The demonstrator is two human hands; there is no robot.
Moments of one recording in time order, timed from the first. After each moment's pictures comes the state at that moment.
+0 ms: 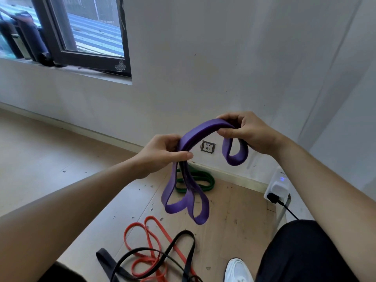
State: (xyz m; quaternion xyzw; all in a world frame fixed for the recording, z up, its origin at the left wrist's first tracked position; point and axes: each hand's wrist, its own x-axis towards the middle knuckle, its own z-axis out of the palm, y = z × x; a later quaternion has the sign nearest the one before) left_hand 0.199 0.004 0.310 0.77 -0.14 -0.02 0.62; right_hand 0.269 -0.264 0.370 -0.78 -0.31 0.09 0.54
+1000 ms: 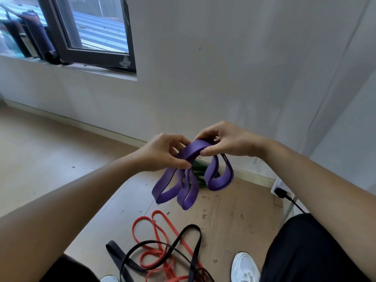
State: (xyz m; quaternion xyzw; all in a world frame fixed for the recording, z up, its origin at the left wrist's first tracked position) left_hand 0.200 0.025 0.306 0.88 -0.19 -0.03 0.43; right_hand 0.246 -0.214 0.357 -0.84 -0.37 0.16 0.37
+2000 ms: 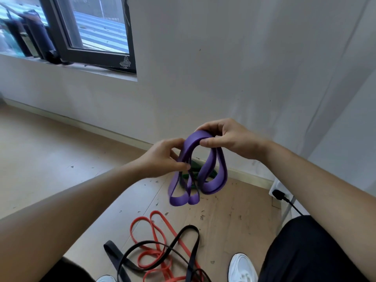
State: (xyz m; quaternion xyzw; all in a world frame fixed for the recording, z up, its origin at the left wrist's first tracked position) left_hand 0.191 0.013 0.295 0.87 -0.19 0.00 0.46; right_hand 0.246 -0.220 0.355 -0.79 -0.34 0.14 0.48
